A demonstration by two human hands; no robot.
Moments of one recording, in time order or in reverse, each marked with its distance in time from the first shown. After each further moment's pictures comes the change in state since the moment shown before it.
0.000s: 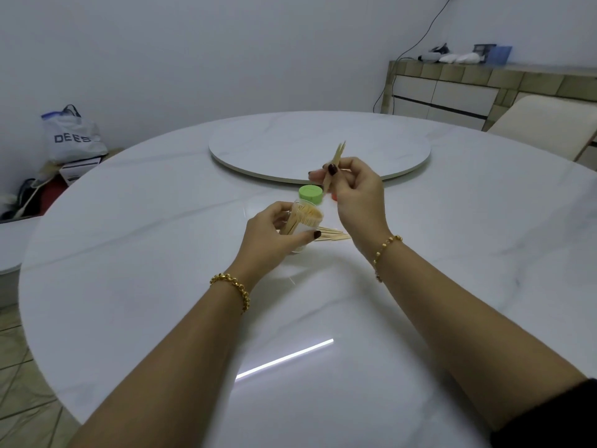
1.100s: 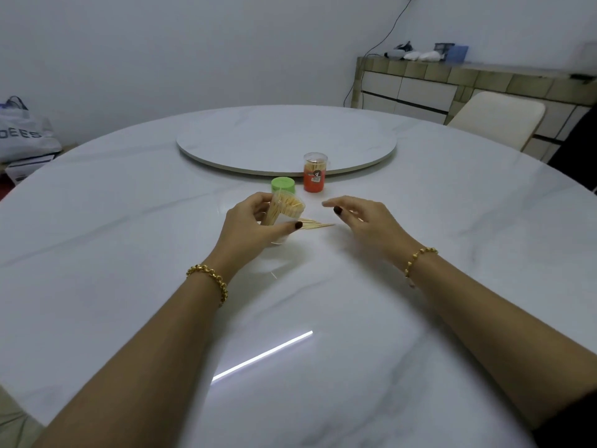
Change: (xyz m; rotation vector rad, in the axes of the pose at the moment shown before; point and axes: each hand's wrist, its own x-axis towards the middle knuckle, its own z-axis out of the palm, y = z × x) left_hand -0.004 0.009 0.006 -0.025 -0.069 0.017; right_hand -0.019 0.029 -0.090 -0.659 -0.361 0.012
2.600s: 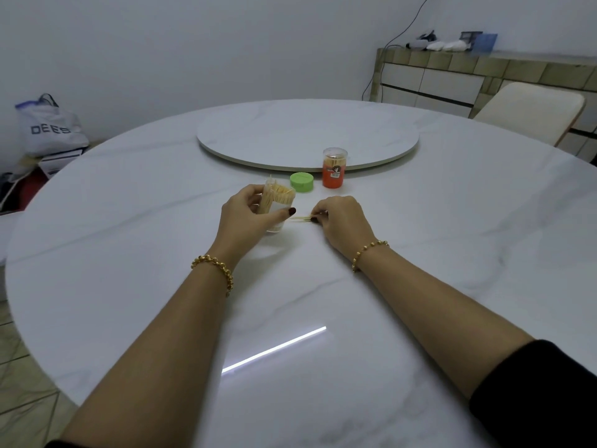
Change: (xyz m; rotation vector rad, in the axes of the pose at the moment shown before) left_hand 0.007 -0.015 -0.025 0.022 0.156 -0.070; right_hand 0.041 -0.010 0.069 -0.411 0.068 -0.063
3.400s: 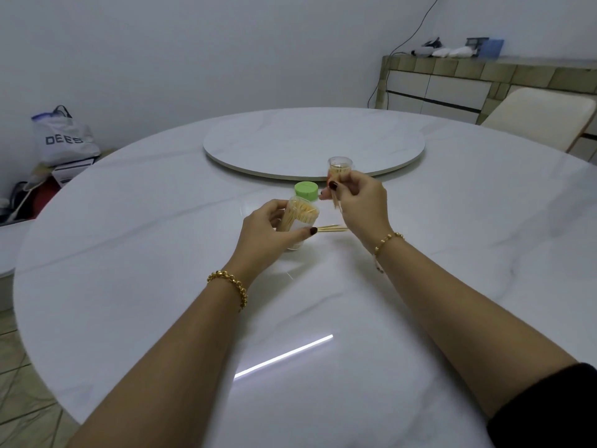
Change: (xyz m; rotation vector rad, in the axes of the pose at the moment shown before) left_hand -0.007 0.005 0.018 -0.020 -0.101 0.036; right_hand 0.010 -0.017 -0.036 0.844 0.294 0.228
